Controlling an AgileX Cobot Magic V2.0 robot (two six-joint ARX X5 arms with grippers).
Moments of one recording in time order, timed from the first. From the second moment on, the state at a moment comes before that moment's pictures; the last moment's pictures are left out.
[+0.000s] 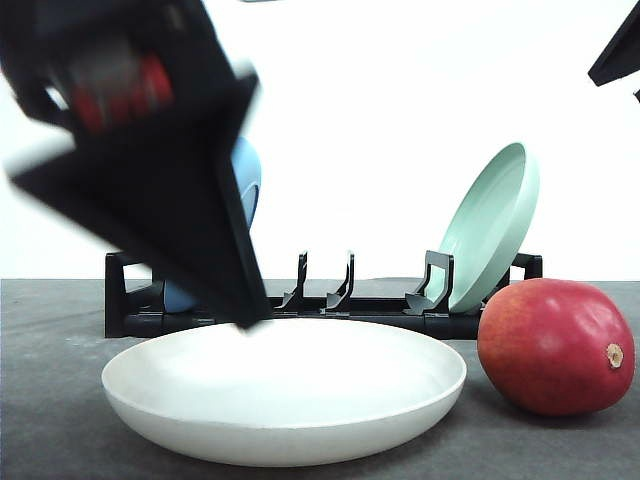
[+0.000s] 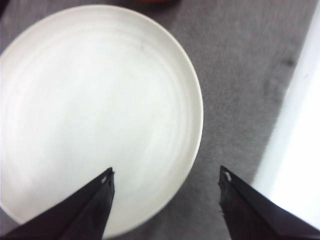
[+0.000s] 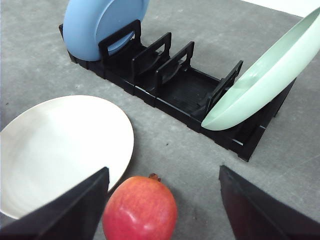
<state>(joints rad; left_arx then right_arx) -1.11 1.19 0.79 -0.57 -0.08 0.06 0.35 0.53 0.58 -0.52 -0.29 -0.09</state>
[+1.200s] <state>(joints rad) -0.17 0.89 0.79 -0.59 0.14 -0.07 0.53 0.73 0.58 -0.61 -0.16 0.30</state>
